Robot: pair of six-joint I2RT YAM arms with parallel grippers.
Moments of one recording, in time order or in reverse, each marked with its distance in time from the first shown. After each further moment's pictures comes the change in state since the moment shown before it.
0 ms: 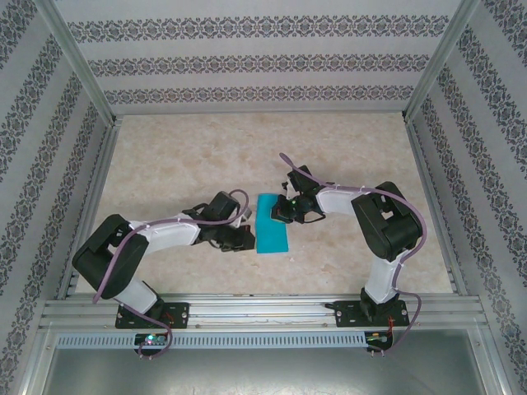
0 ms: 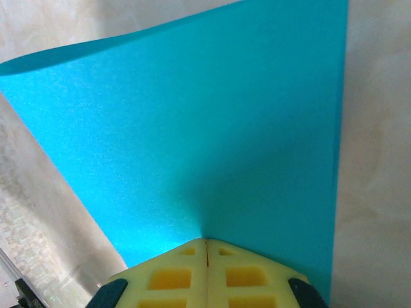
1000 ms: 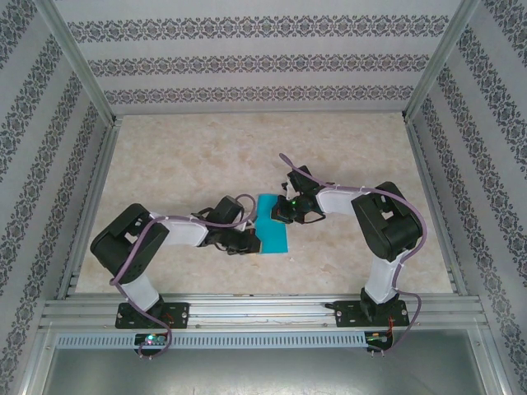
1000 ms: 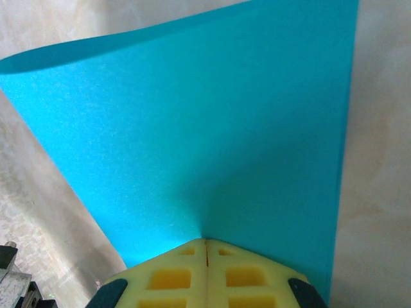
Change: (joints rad) left arm -0.016 0.130 -0.061 0.194 0.064 -0.020; right arm 0.000 0.000 -0.001 -0.005 -0.003 -0.012
